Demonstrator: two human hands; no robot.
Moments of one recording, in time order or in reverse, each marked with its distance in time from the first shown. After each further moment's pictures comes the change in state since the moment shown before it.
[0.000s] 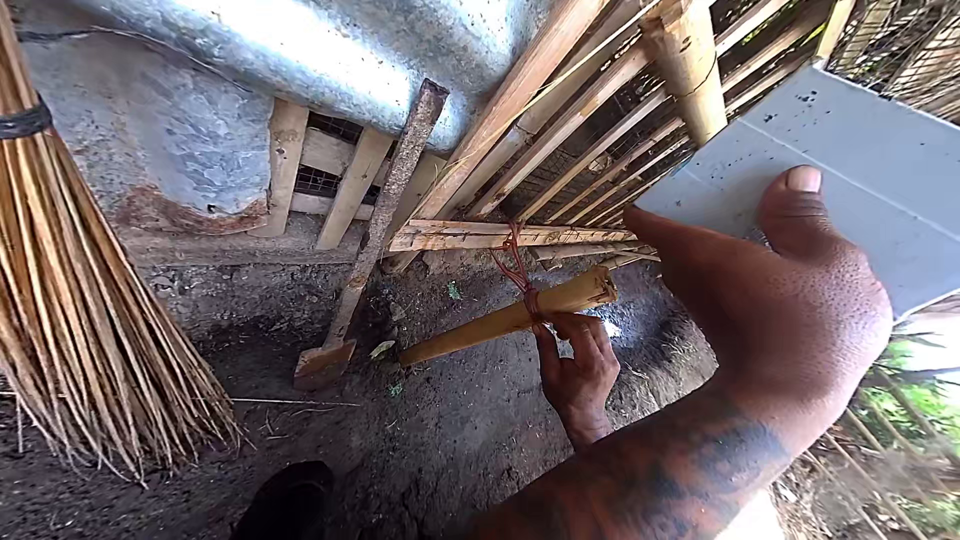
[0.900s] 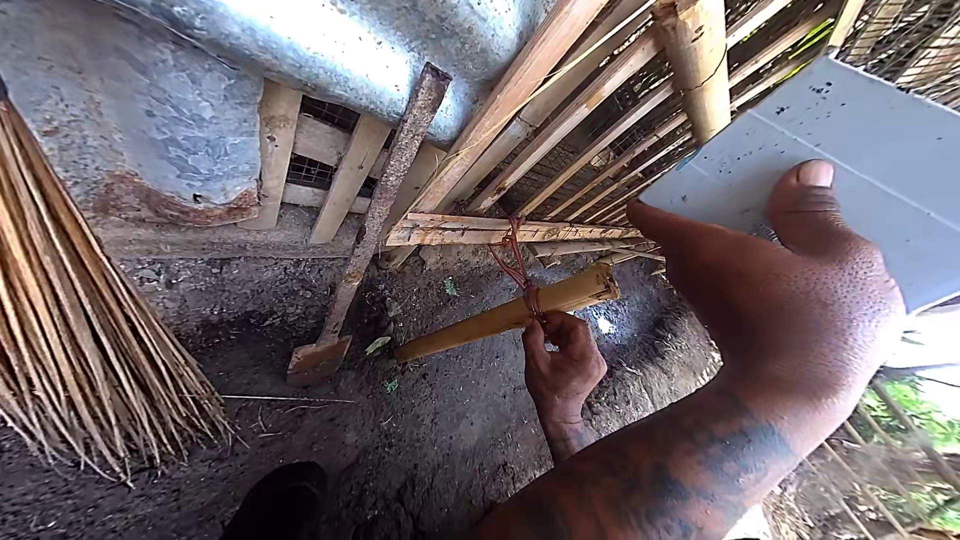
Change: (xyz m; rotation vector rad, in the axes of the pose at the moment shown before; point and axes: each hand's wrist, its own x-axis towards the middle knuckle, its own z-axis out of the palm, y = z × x) left_hand -0.007 -0.145 0.036 0.126 0.178 0.056; right_hand 0.006 -0.006 0.006 0.181 0.043 0.298
